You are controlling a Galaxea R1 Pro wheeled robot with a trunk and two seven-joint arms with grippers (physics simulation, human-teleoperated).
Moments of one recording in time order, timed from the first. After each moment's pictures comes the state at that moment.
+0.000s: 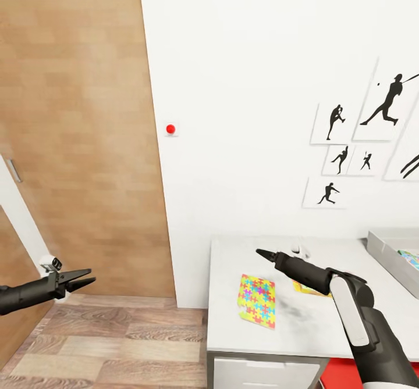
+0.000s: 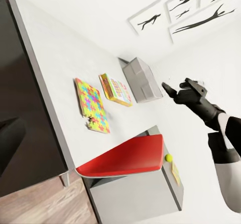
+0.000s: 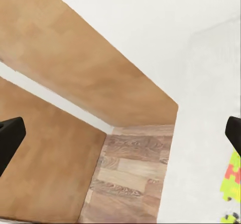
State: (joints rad) left arm -0.69 0.64 -0.15 -0.45 0.55 0.66 -1.56; right arm -0.41 -0.09 -0.16 -1.42 -0.59 0.91 0.39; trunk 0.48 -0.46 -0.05
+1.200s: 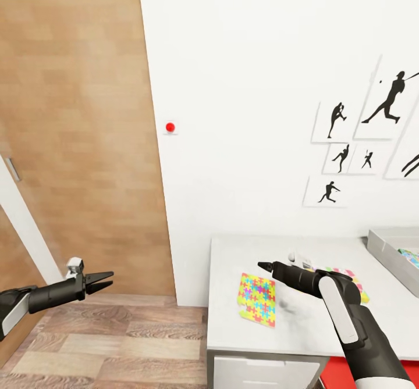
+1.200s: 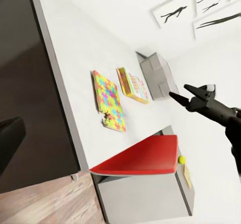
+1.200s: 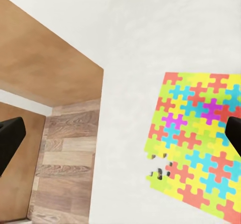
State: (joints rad) left arm -0.69 0.54 -0.15 -0.46 0.54 0.66 -1.39; right arm -0.43 -0.09 -0.08 -1.36 -0.60 0.95 0.06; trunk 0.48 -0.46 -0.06
